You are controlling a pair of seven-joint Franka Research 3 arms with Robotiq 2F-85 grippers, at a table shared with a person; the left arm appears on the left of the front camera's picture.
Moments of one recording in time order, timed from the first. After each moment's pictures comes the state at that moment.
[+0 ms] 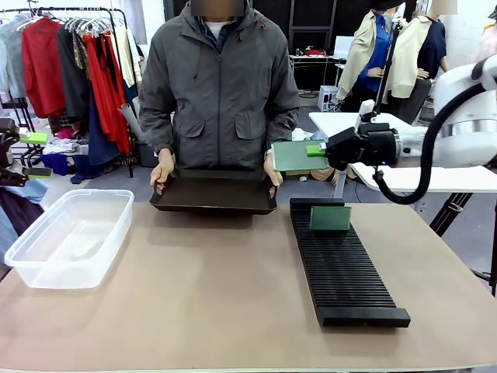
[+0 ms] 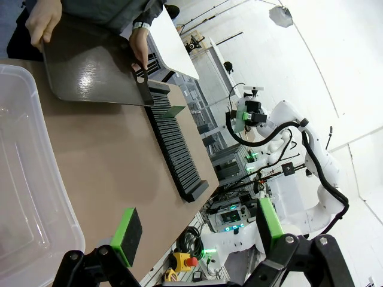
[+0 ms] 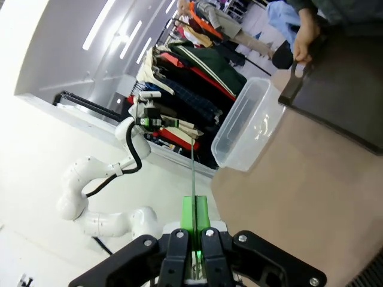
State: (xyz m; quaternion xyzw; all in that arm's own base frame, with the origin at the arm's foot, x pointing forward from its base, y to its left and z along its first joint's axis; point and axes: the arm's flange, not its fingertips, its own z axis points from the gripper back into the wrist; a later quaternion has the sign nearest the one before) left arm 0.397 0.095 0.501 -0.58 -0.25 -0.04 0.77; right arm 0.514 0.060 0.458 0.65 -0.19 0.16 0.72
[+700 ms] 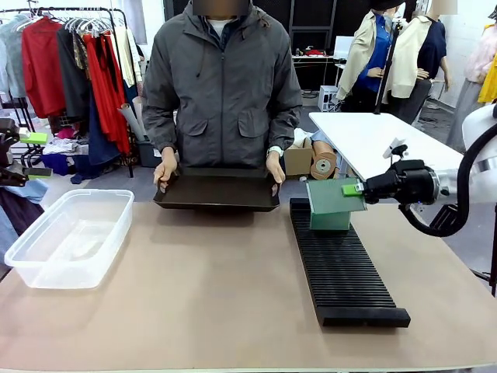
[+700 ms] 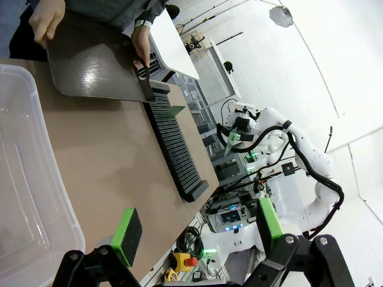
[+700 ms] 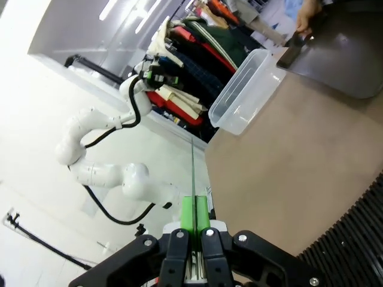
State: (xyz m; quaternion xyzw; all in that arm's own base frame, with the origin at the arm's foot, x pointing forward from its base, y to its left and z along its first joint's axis) left arm 0.397 0.096 0.501 -0.58 -0.25 -0.04 0.77; right arm 0.482 -0.013 0.379 0.67 -0.19 0.24 0.68
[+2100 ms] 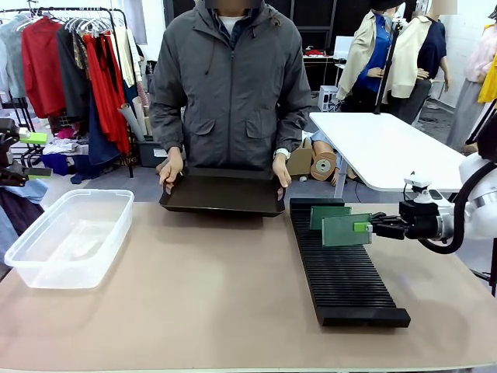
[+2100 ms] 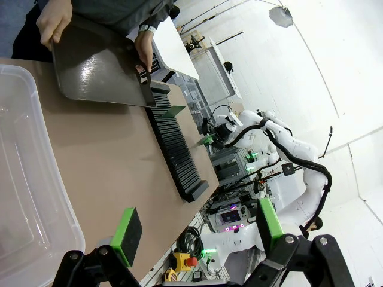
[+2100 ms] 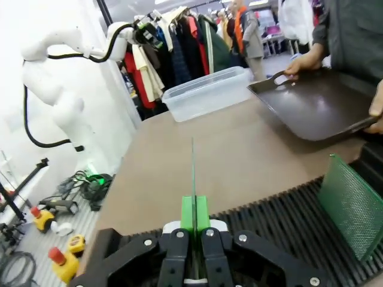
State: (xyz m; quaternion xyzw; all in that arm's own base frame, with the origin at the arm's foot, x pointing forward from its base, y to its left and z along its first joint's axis) left arm 0.397 0.096 0.501 -0.58 -0.25 -0.04 0.77; right arm 0.501 -0.066 0.274 0.54 -0.41 0.43 0.60
